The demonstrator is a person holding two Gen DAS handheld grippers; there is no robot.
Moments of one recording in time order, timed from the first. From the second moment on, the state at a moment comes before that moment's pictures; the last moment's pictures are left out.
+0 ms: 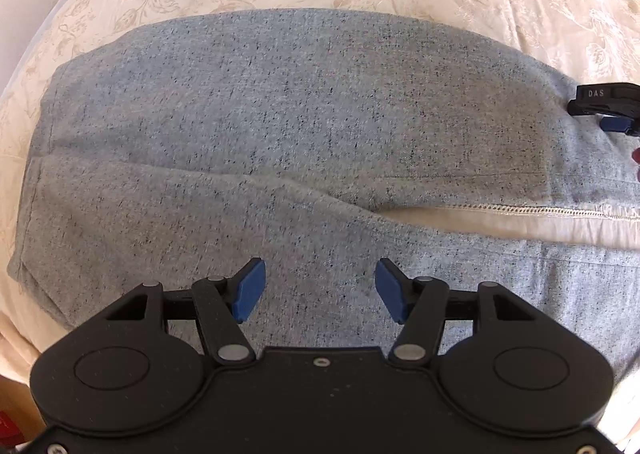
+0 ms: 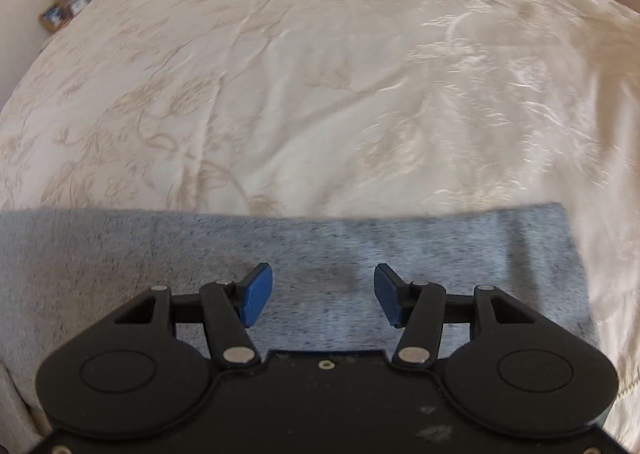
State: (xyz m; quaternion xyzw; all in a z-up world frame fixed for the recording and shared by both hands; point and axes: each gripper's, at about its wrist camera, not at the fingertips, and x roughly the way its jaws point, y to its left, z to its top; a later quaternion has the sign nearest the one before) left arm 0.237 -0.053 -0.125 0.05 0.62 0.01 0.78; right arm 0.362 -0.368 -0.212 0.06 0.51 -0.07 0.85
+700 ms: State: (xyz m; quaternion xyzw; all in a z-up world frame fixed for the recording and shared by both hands) left arm 0.153 -0.057 -0.193 0.15 0.67 -0.06 0.72; right arm 0.145 -0.299 -0.220 0.02 0.57 -0.01 0.82
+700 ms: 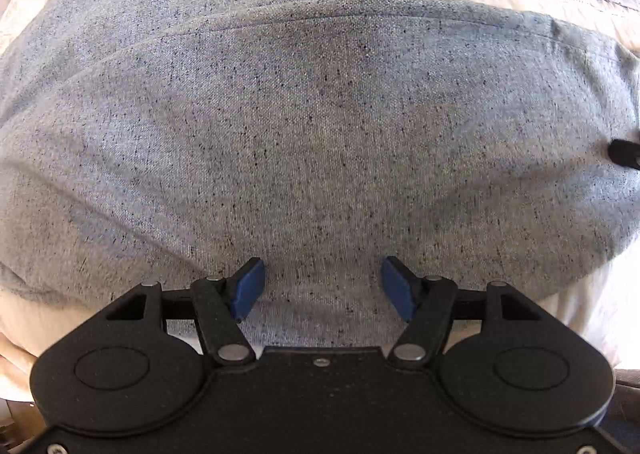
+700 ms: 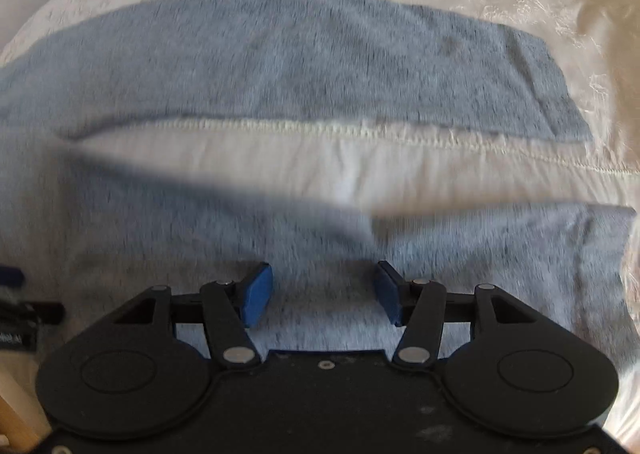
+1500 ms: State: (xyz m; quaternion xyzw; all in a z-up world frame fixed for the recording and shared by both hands) left arm 0.138 -0.076 -0.160 0.09 0.64 0.01 0.76; right arm 0.064 -0.459 -0.192 0.16 0.49 -0.23 0.82
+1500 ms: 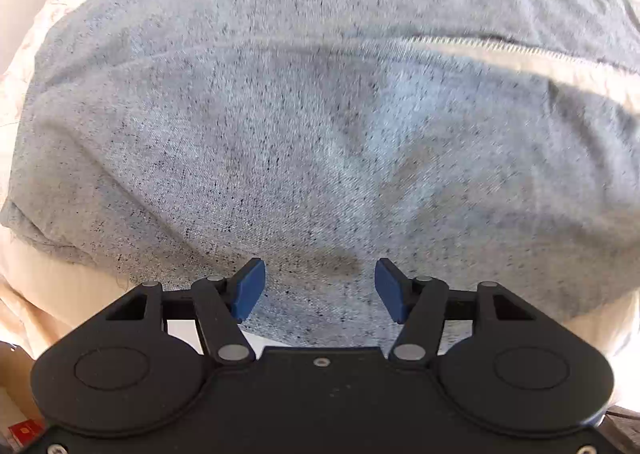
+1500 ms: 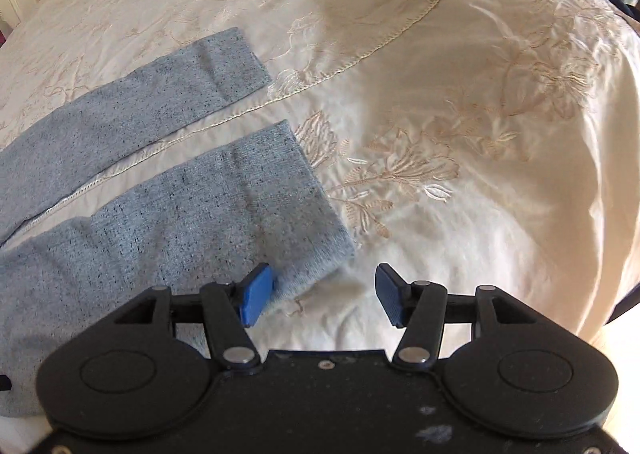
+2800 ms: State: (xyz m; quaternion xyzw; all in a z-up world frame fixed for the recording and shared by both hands) left arm 0.106 -0.152 -0.110 0.13 0.59 -0.05 0.79; right arm 0.094 -0.539 -0.181 0.28 0.50 -0.11 0.81
